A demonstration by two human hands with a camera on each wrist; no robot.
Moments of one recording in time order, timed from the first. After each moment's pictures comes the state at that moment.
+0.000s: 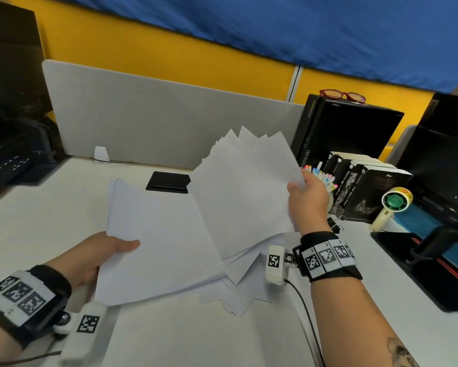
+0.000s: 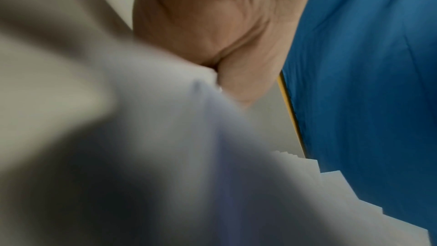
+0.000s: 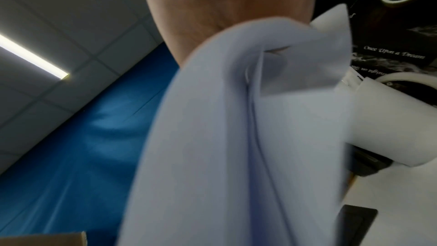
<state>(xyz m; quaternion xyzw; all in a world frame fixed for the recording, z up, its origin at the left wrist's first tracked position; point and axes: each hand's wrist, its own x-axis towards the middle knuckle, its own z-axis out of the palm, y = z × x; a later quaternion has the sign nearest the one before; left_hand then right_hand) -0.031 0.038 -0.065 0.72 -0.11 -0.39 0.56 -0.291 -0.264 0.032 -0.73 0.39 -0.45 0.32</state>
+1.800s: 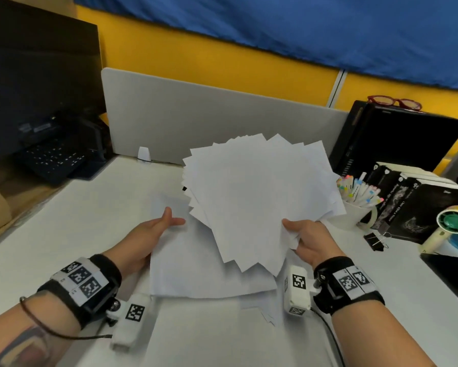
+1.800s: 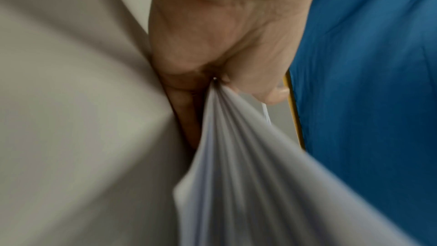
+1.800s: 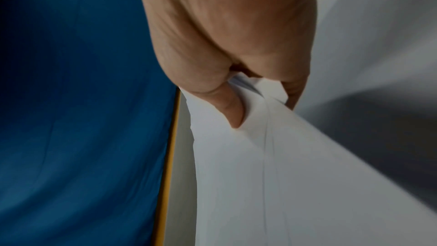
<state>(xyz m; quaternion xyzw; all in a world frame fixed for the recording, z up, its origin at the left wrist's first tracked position) -0.041 0.042 -0.050 0.72 -0.22 -0.33 0.56 -0.252 -0.226 -0.017 -0.46 0.33 -0.30 0.76</state>
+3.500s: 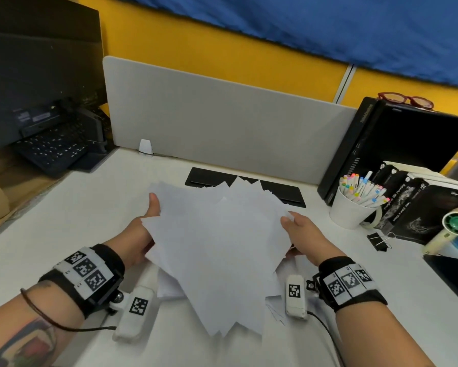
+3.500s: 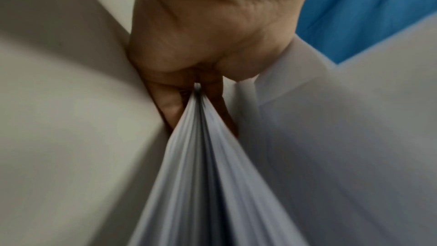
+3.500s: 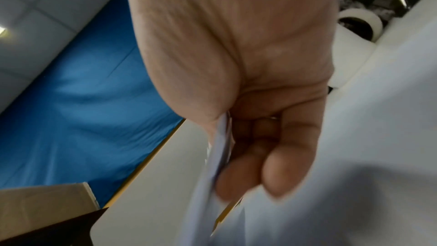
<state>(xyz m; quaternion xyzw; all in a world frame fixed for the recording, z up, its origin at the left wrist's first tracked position) -0.027 0.024 -0.056 0.65 -0.06 -0.35 0.67 -0.244 -0.231 -0.025 -0.78 0.40 -0.13 0.47</state>
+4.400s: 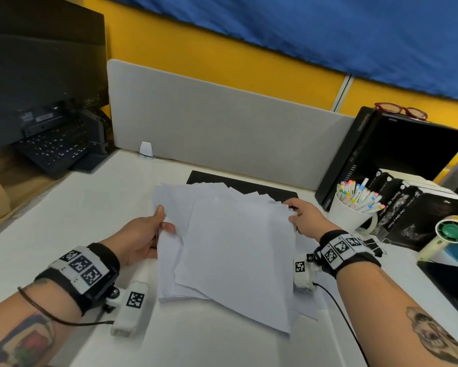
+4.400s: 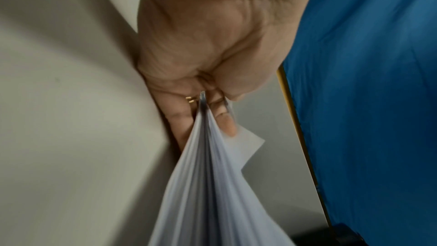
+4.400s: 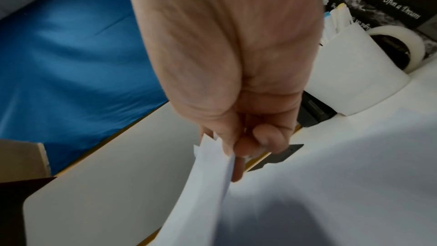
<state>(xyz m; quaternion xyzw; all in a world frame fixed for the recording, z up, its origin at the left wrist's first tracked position) -0.017 0.038 -0.059 0.68 -0.09 -0.39 0.61 -0.226 -0.287 -0.004 -0.89 0.34 -0.10 0.30</state>
